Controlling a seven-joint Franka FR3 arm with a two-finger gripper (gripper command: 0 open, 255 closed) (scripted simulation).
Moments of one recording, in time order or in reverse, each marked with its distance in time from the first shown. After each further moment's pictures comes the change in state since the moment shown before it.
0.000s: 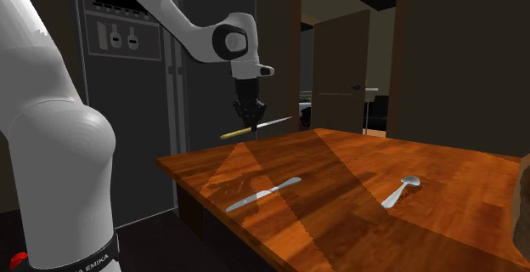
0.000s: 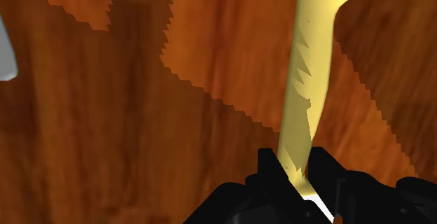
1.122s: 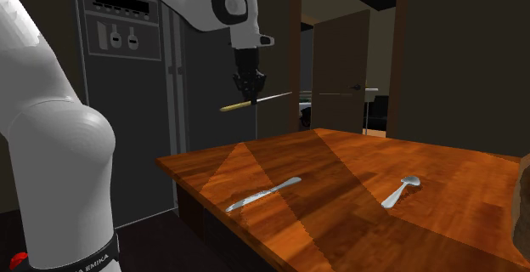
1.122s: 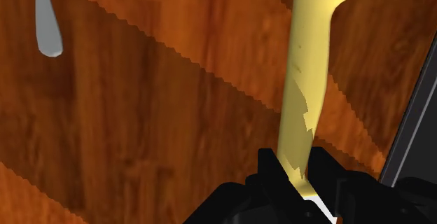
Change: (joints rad) arm -0.004 -0.057 -0.003 0.181 -0.011 -0.239 0.016
